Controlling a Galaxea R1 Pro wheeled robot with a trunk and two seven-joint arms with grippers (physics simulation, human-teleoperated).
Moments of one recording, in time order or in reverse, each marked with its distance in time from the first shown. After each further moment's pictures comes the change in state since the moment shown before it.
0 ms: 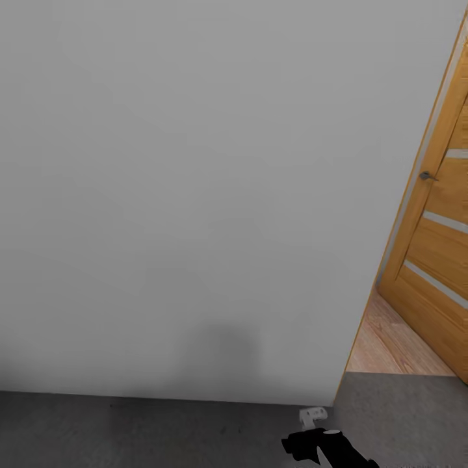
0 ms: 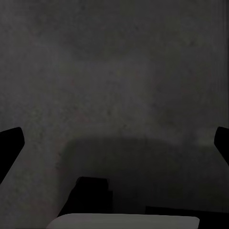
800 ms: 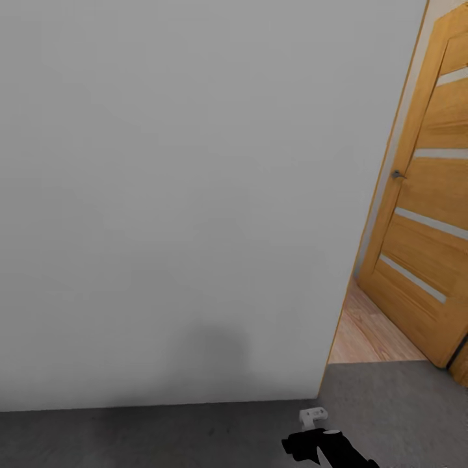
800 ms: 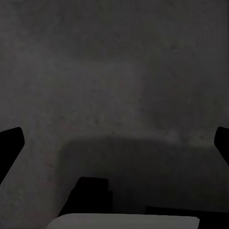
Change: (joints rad) left arm 0.000 0.000 0.000 0.000 0.000 0.000 0.000; right arm 0.000 0.000 0.002 0.000 0.001 0.003 -0.001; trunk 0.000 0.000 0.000
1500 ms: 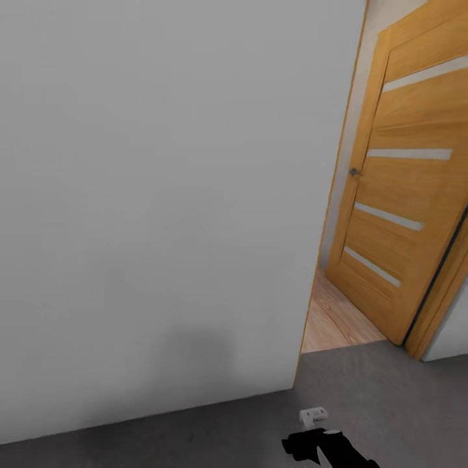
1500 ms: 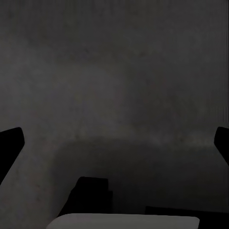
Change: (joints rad) left arm 0.000 0.000 0.000 0.000 0.000 0.000 0.000; right arm 0.000 0.000 -0.003 0.000 -0.001 0.001 0.001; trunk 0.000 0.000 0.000
